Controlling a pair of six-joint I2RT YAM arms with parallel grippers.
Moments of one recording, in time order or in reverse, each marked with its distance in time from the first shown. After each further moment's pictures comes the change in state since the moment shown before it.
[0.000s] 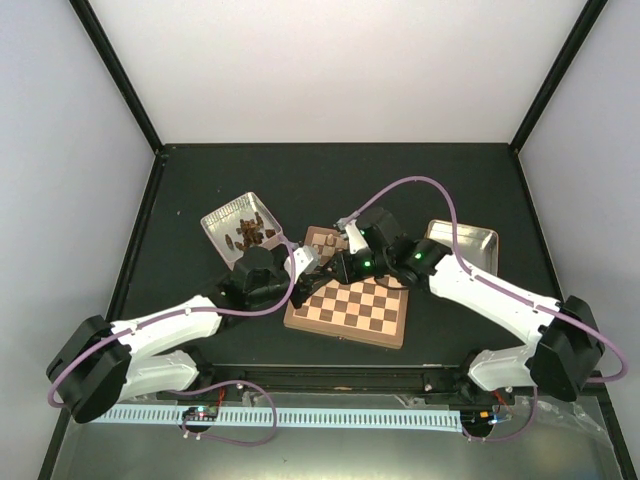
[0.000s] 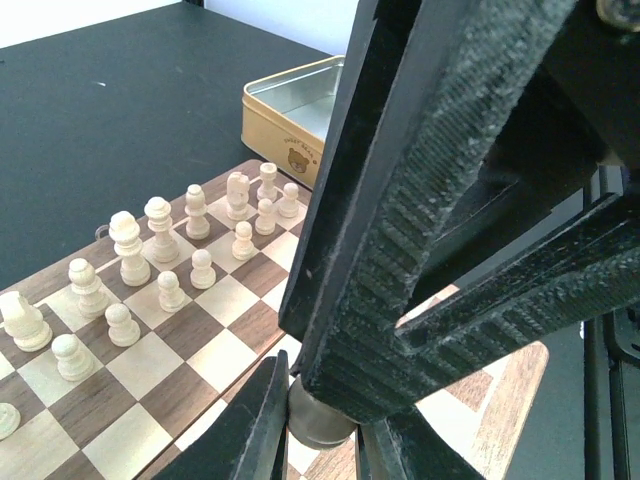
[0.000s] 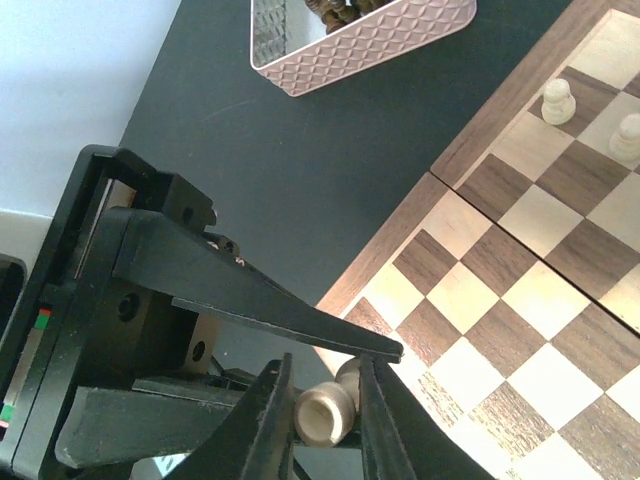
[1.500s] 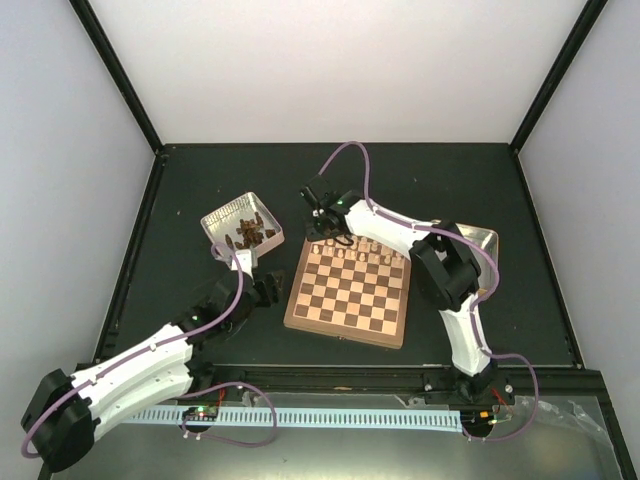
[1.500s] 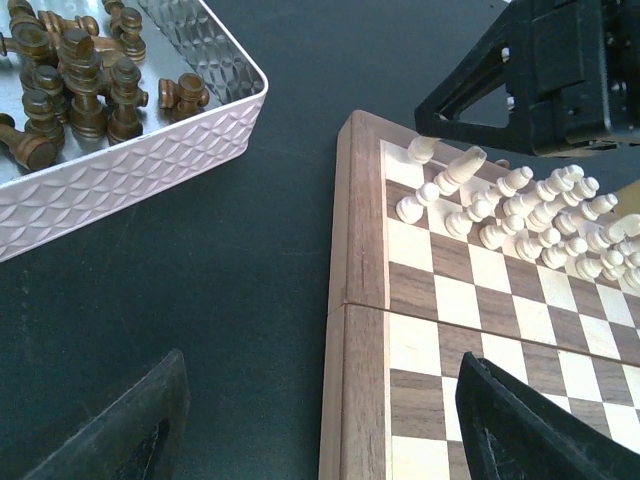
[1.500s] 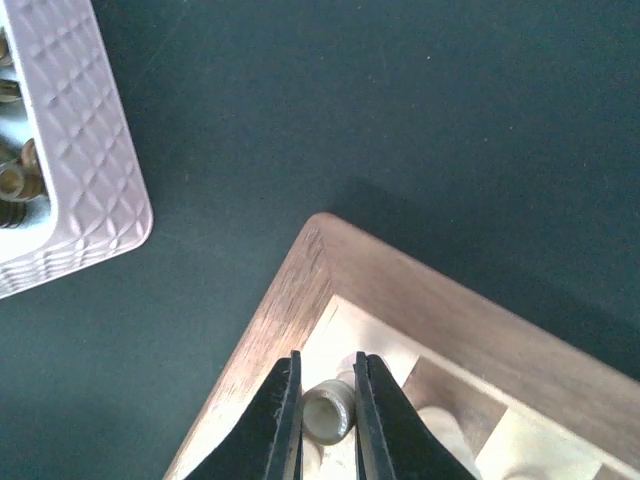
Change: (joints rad) left arm 0.032 -0.365 -0.162 -0.410 -0.665 -0.652; right arm -0.060 0.777 0.658 -0.178 0.399 -0.084
